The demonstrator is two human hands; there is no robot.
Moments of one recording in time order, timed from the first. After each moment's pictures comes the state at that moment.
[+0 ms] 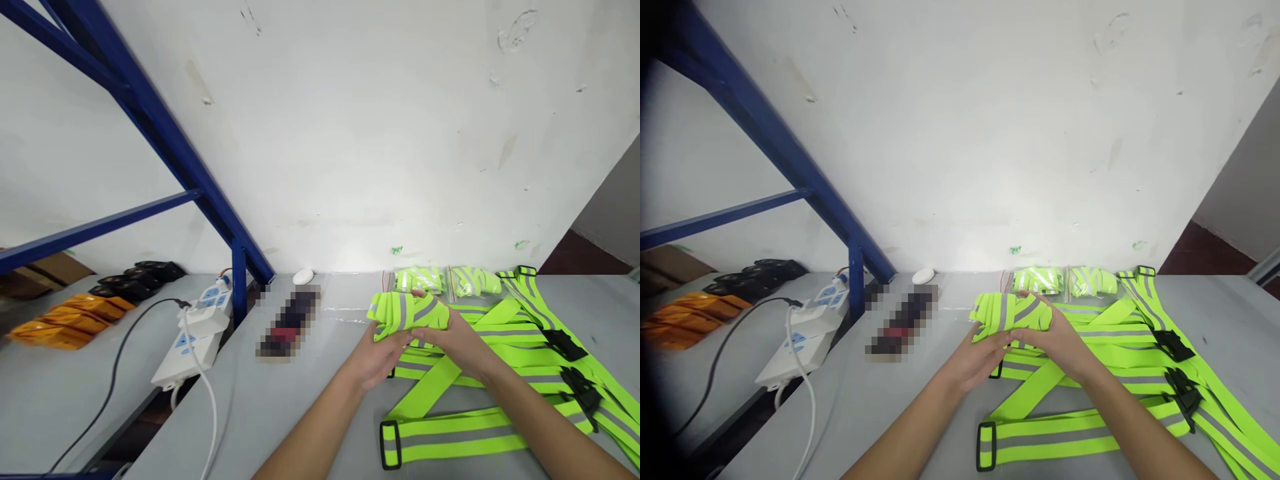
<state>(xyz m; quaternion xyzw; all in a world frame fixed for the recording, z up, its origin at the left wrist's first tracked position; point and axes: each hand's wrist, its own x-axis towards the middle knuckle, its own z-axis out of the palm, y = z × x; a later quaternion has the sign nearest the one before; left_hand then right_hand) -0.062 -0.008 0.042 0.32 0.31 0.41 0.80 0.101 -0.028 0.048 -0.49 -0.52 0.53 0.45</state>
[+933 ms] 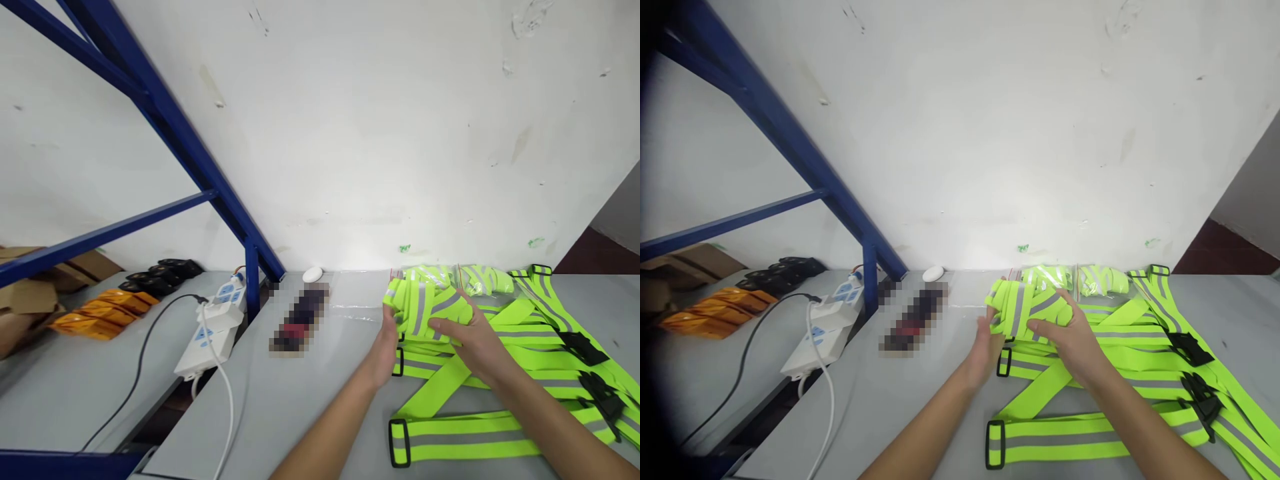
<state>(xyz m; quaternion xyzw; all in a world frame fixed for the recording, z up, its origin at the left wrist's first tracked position) -0.062 -0.006 0.030 0.38 0.28 0.49 0.73 0.099 -0.037 0.056 -0.54 -0.41 0.51 0.54</state>
